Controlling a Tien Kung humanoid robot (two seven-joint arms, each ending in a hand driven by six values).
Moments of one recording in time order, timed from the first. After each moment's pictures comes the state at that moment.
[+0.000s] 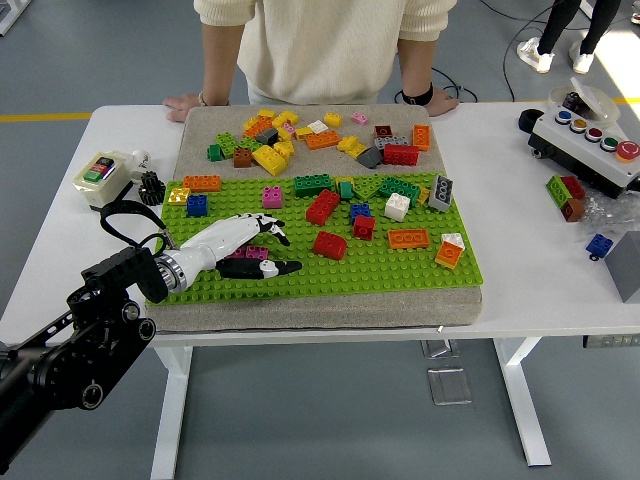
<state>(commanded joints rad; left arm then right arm) -0.51 0.15 -1.06 -1.00 2.08 -0.14 -0.21 0.14 -0.14 1.38 0.18 -1.10 -0.01 -0.07</state>
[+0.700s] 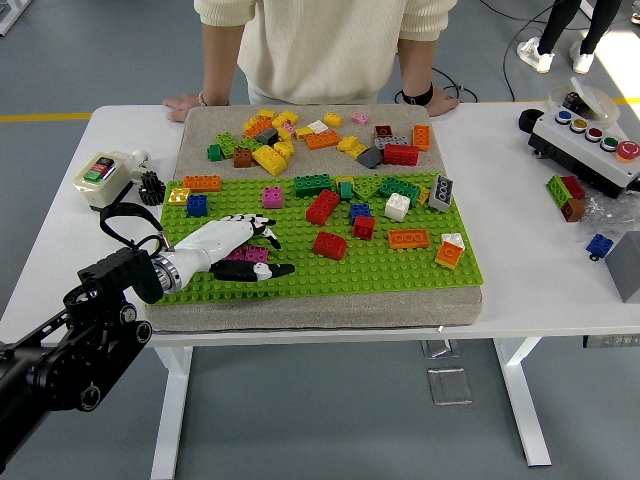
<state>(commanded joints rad) -0.51 0.16 -1.07 -0.99 2.16 -0.12 -0.21 0.13 -0.14 1.39 0.18 -1.09 -0.01 -0.07</state>
